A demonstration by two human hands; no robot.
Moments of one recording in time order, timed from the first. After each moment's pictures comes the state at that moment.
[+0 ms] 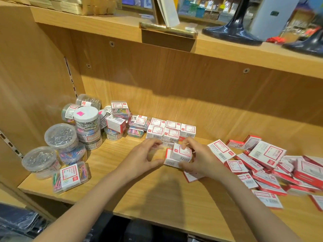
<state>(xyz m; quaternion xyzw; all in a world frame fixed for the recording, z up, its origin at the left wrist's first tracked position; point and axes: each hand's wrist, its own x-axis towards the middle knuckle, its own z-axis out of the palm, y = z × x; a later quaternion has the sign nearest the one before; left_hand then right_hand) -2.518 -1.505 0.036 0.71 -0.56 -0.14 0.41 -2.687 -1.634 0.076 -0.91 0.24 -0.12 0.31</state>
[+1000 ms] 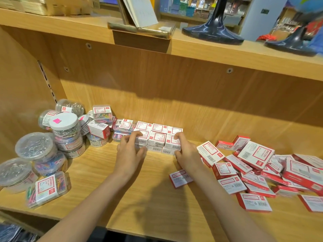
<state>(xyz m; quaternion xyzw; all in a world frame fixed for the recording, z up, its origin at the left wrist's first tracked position) -2.523 -1.548 0.023 0.81 -0.38 -0.07 0.44 -2.666 -1.664 0.044 -0.88 0.35 -0.20 0.26</state>
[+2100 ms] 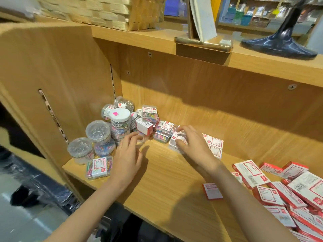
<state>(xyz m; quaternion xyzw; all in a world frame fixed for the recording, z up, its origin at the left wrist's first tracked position) -2.502 -1.444 0.045 0.84 -0.37 0.12 0.38 -2.587 -1.636 0.085 -0.94 0.16 -0.17 0.23</state>
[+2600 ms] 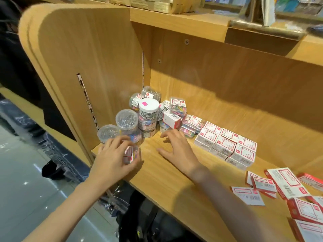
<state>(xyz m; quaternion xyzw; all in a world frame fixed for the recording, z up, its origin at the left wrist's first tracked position) -2.474 -1.346 0.036 0.90 -0.36 0.10 0.22 -2.535 -1.555 0.038 -0.95 0.04 -0.14 0.26</state>
